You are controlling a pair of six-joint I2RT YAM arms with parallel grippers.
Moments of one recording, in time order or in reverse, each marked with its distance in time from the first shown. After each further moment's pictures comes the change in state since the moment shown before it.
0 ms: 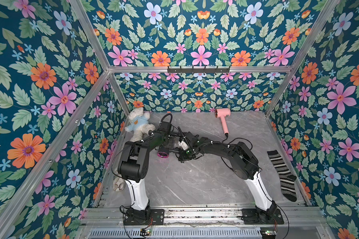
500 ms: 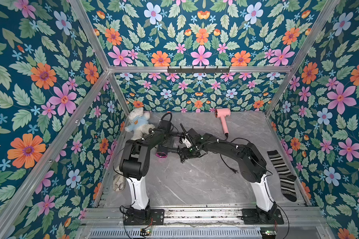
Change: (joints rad) left arm 0.007 0.023 0.078 -0.080 -0.079 0.041; right arm 0.004 -0.157 -0.010 -0.163 0.072 0.002
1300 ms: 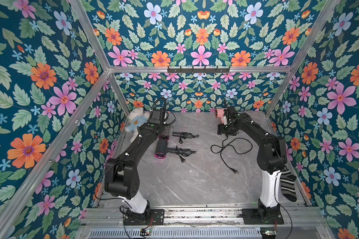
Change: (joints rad) left arm -0.004 -0.344 0.033 0.002 0.131 -0.018; right arm -0.537 0.007 0.149 -0.214 0.249 -0.237
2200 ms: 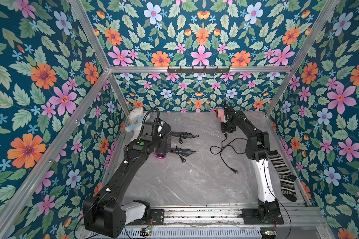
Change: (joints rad) left arm -0.031 -0.367 -0.256 -0.071 0.095 -0.085; right arm -0.074 0.388 0.406 -0.108 0.050 -0.107
